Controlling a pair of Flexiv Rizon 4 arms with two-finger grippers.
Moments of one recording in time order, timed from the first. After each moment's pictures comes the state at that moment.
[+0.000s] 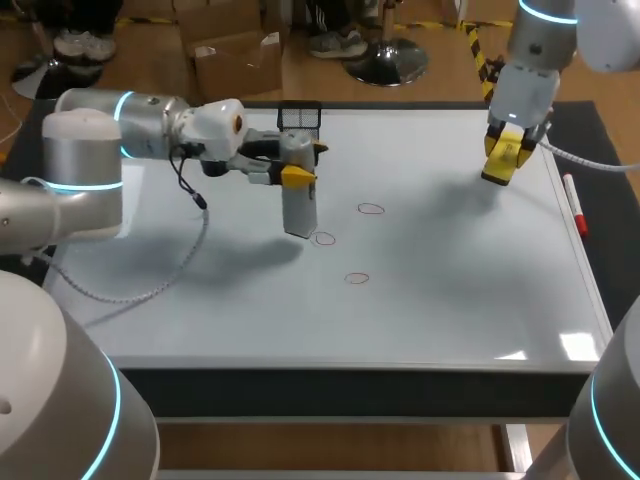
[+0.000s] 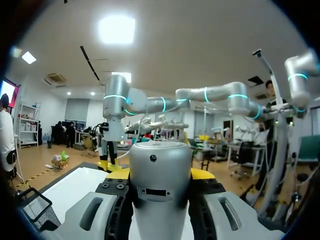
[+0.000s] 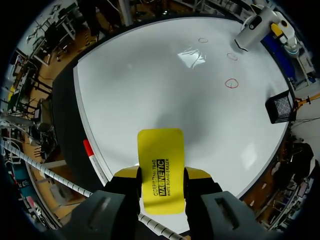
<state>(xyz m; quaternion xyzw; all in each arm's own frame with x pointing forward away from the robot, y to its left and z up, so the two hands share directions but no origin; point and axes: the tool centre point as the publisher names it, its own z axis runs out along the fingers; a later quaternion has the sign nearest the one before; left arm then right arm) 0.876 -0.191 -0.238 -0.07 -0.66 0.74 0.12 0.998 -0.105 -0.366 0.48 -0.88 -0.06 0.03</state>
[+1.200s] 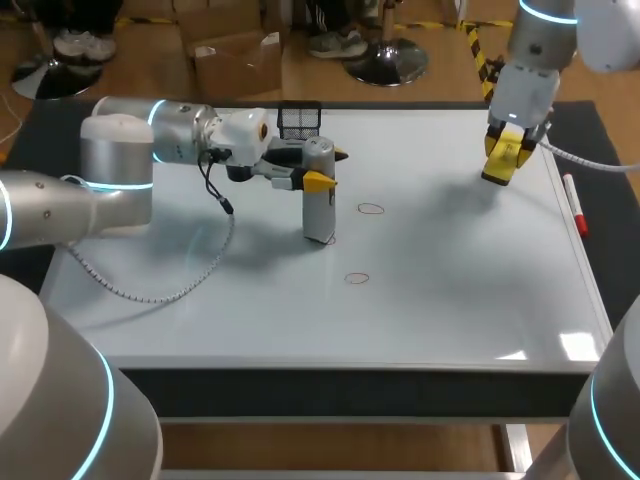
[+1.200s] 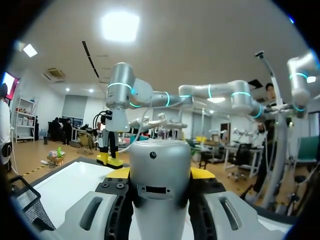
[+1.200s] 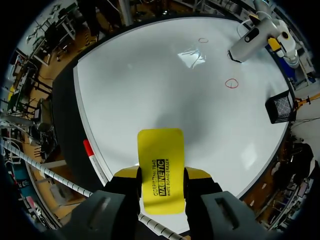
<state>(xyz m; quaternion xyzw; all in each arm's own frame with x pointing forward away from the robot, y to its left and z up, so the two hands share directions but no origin) 0.896 -0.219 -0.274 -0.07 -0.66 0.73 0.14 0.998 -0.106 -0.366 0.48 -0.88 -0.06 0.03</state>
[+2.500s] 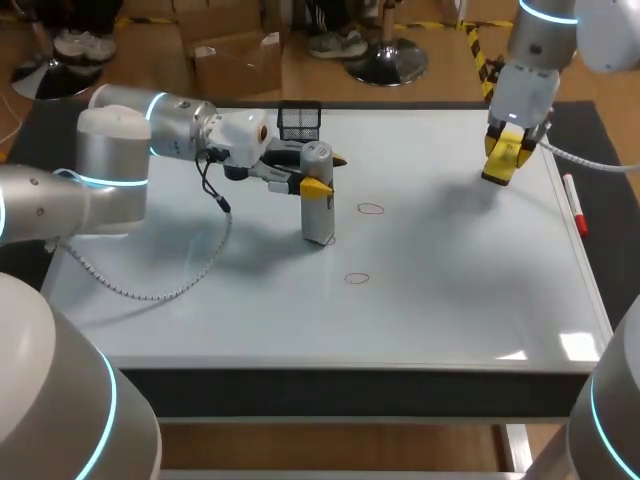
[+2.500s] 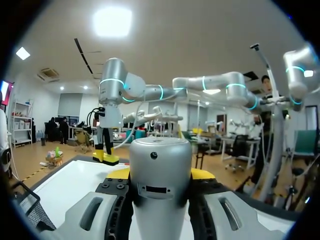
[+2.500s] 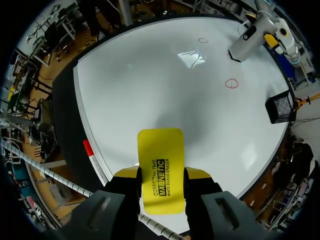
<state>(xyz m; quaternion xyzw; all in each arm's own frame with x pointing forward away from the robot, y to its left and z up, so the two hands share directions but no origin) 0.885 -0.216 -0.276 -0.10 -0.68 0.72 0.14 0.998 -0.106 -0.366 0.48 -0.88 -0.06 0.03</state>
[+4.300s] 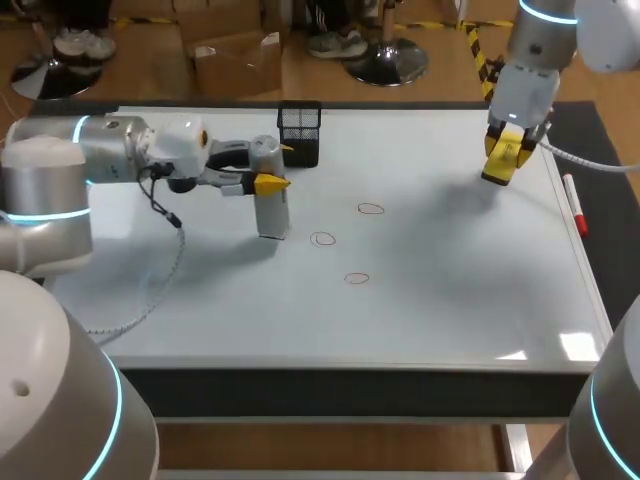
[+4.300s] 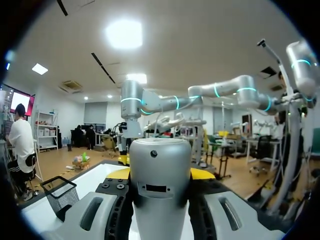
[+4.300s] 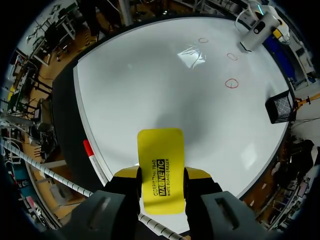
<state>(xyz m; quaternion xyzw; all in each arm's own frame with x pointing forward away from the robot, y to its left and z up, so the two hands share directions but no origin) 0.880 -0.135 -0.248 -0.02 -0.67 0.74 0.03 0.998 -0.105 -0.366 0.48 -0.88 -0.06 0.03</state>
